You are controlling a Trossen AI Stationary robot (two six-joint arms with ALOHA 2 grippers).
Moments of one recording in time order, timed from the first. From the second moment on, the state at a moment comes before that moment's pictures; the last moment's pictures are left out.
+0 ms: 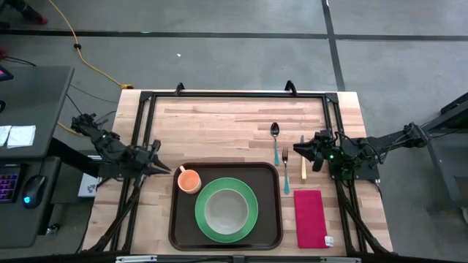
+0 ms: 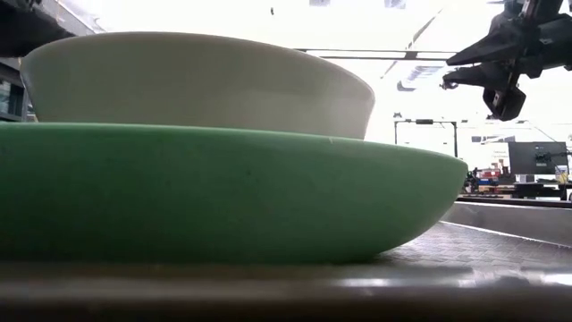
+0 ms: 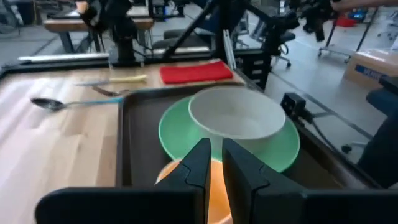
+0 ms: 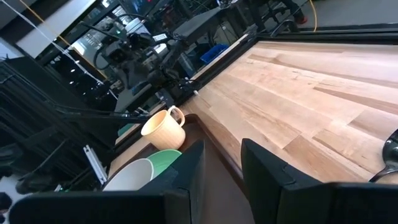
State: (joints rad) left arm -0.61 0.01 0.26 -0.44 -0.32 -0.09; right arm 0.29 0.29 0.21 -0.08 0.48 0.73
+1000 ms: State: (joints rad) left arm -0.61 0.01 0.20 -0.42 -0.32 -0.14; right arm 0.29 0.29 0.21 -0.08 0.43 0.79
